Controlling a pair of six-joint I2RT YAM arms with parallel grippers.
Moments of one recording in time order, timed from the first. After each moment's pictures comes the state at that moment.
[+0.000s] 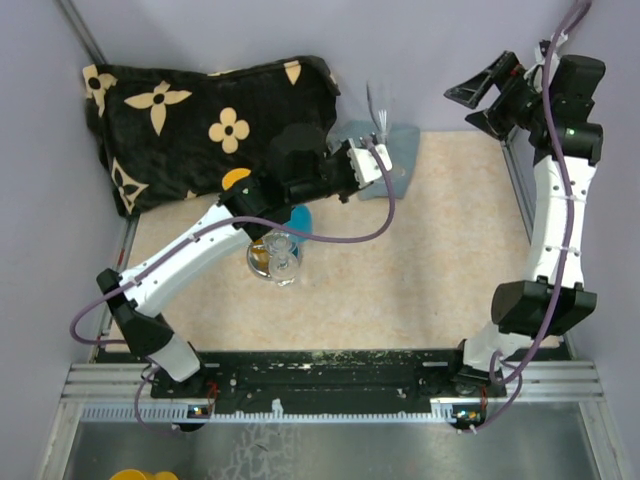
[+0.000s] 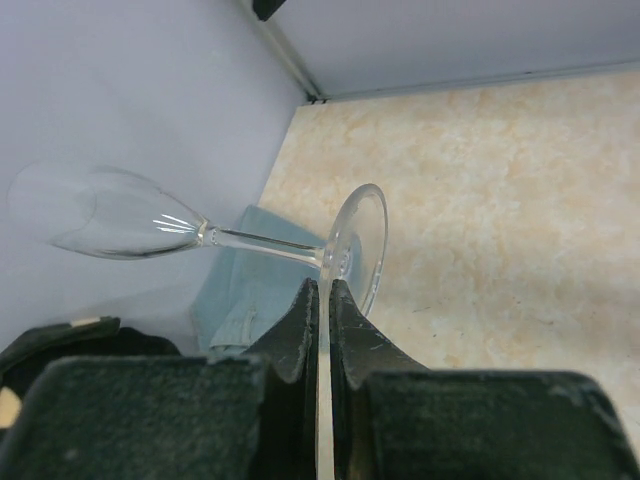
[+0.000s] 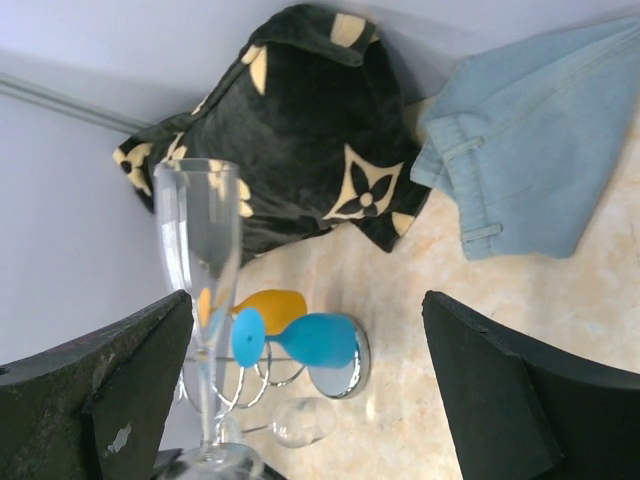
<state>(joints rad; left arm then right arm) -0.92 1.62 1.82 -0.35 0.14 0.55 -0.21 1.63 2.04 -0.77 -0.69 0.63</state>
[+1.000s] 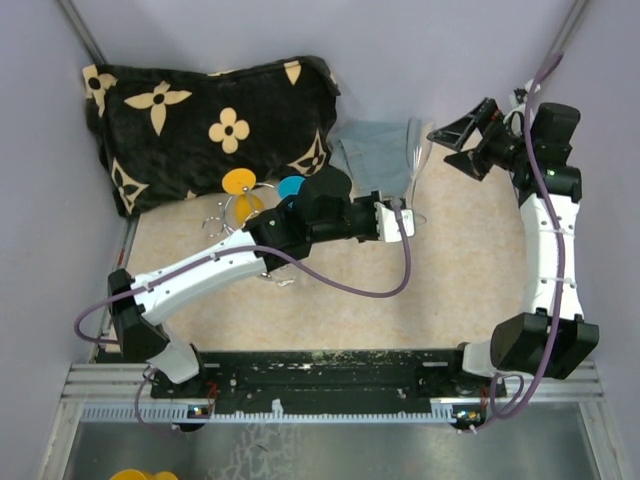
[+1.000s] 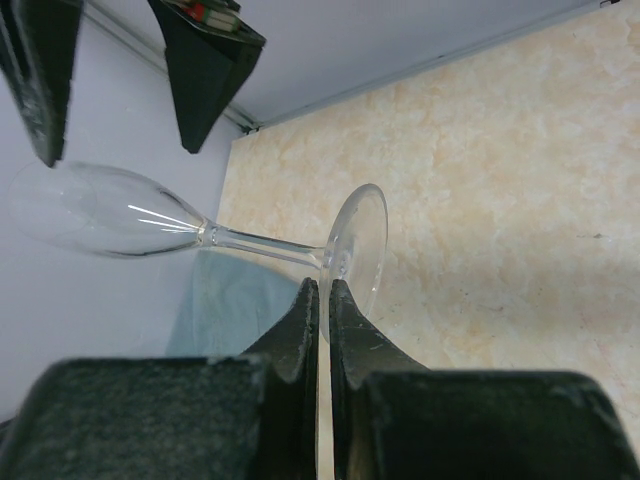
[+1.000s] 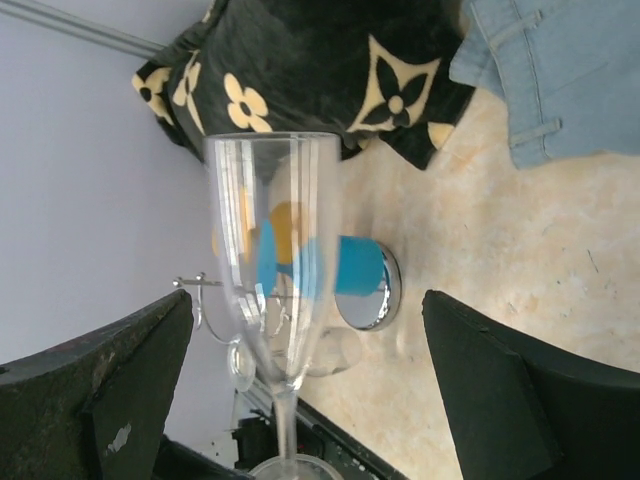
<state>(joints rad) -1.09 1.60 1.60 -0.22 0.16 0.69 -0.19 1.37 1.56 -0.59 -0.82 0.70</state>
